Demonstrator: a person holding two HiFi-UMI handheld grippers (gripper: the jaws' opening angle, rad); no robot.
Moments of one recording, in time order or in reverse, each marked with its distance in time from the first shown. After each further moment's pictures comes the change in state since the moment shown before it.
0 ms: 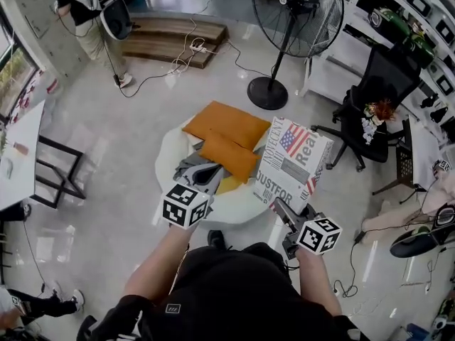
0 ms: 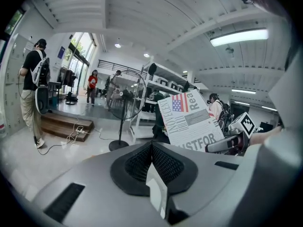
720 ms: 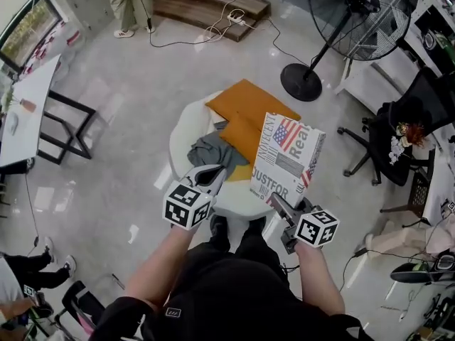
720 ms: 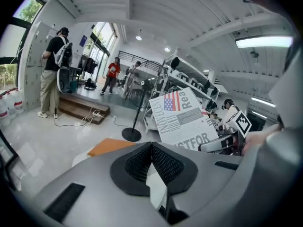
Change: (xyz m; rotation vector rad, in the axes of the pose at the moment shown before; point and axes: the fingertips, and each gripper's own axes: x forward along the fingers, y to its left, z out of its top) left arm -0.006 0.095 -0.071 -0.188 0.075 0.136; right arm 0.135 0.006 -0.031 -0.010 0.258 0.137
